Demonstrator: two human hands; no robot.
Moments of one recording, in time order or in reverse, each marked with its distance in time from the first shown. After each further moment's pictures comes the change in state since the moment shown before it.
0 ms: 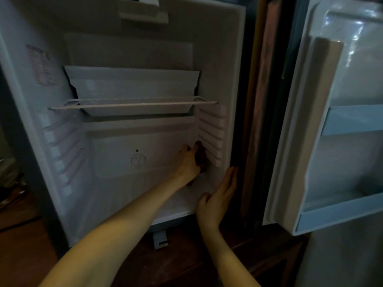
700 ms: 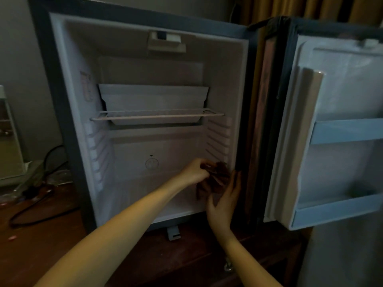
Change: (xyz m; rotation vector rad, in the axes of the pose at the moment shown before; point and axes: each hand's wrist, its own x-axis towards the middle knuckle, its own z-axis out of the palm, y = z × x) left_hand -0.055 0.025 -0.055 -0.570 -0.203 -0.006; right_hand -0.005 -0.009 -0.028 0.074 -0.175 -0.130
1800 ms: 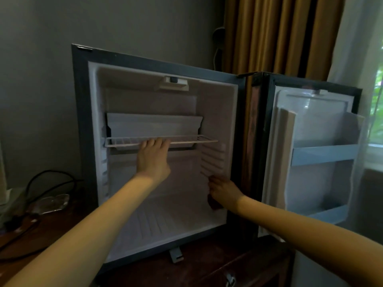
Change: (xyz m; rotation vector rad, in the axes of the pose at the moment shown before) left_hand -0.049 0.041 -0.122 1.162 0.500 0.137; right_hand 0.121 -0.034 -0.034 -1.297 -0.636 -1.091
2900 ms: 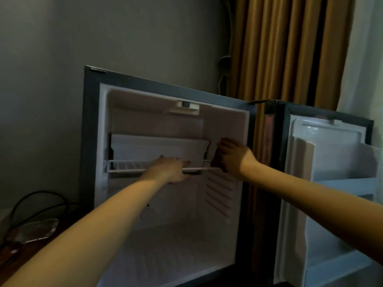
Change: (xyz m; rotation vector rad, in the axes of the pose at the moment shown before) left_hand 0.076 -0.005 -0.006 -0.143 -0.428 0.150; right_hand 0.076 0.121 -0.087 -0.043 0.078 0.266
